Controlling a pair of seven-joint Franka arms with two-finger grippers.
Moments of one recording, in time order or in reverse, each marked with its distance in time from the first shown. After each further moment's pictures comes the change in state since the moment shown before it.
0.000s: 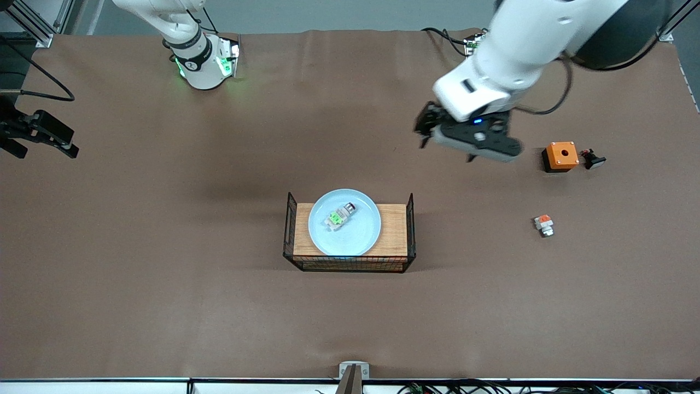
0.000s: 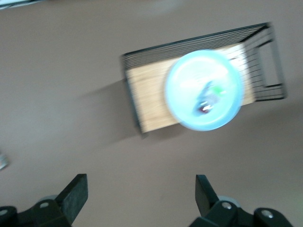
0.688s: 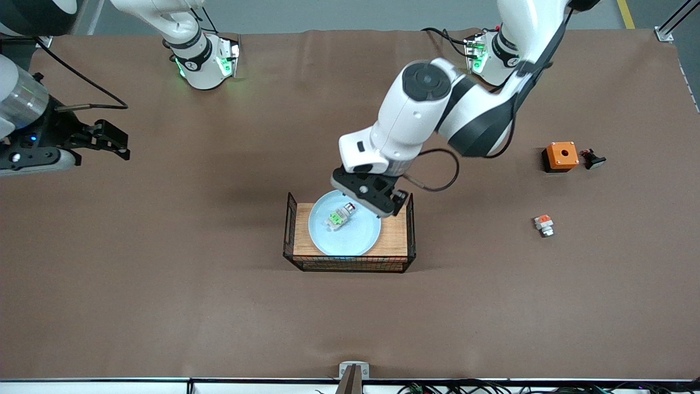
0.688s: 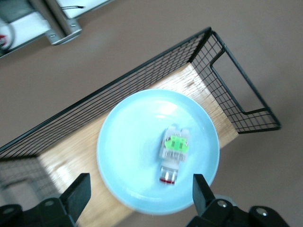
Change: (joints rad) left arm -0.170 0.373 0.008 0.115 0.180 0.353 0.174; right arm 0.118 0.053 0.002 -0.015 0.000 -0.067 0.000
